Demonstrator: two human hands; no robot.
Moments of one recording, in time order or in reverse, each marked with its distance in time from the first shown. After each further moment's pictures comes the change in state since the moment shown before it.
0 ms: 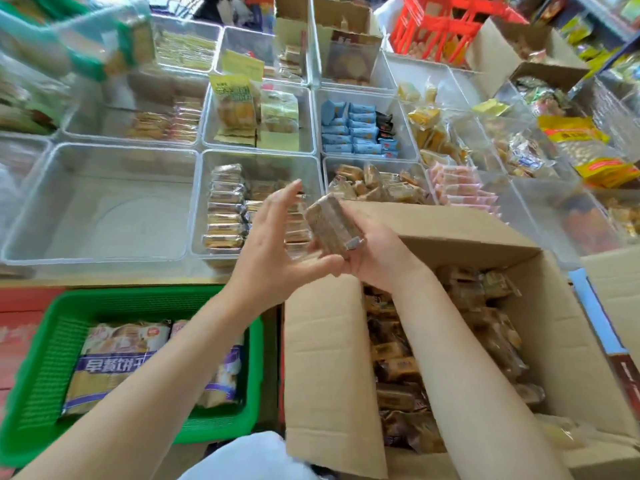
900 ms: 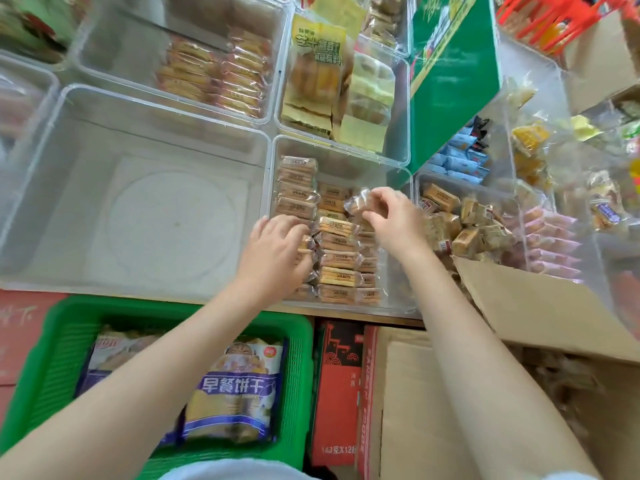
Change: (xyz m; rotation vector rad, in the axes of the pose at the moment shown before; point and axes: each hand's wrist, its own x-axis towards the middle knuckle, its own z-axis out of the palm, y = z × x) left_hand 0.091 -0.251 -0.063 0.483 -0.180 -0.164; right_hand 0.268 0.010 0.029 -1.388 0.529 -0.075
